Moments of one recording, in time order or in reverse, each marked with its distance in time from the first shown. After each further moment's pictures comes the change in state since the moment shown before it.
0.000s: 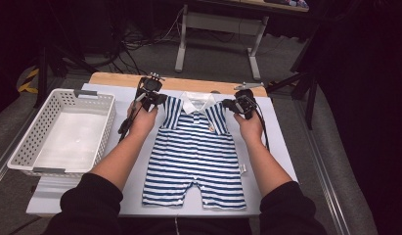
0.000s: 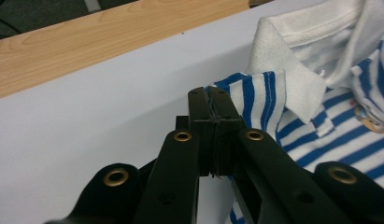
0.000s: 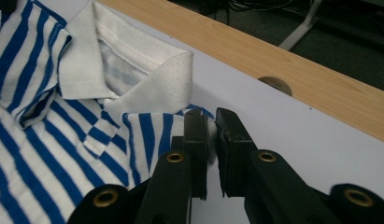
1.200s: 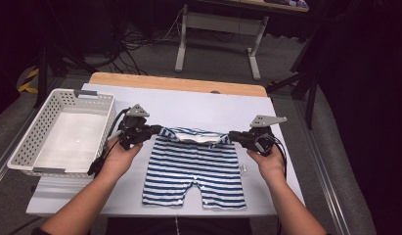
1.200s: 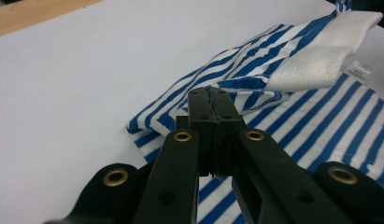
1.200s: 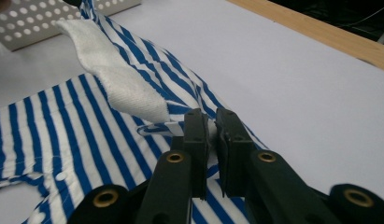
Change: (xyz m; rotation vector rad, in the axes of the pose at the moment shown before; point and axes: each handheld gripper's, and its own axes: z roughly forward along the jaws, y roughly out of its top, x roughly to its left) left arm -0.038 -0.097 -0.096 -0.070 -0.245 0.150; right arm 0.067 -0.068 -0.106 -0.057 0.227 -0.102
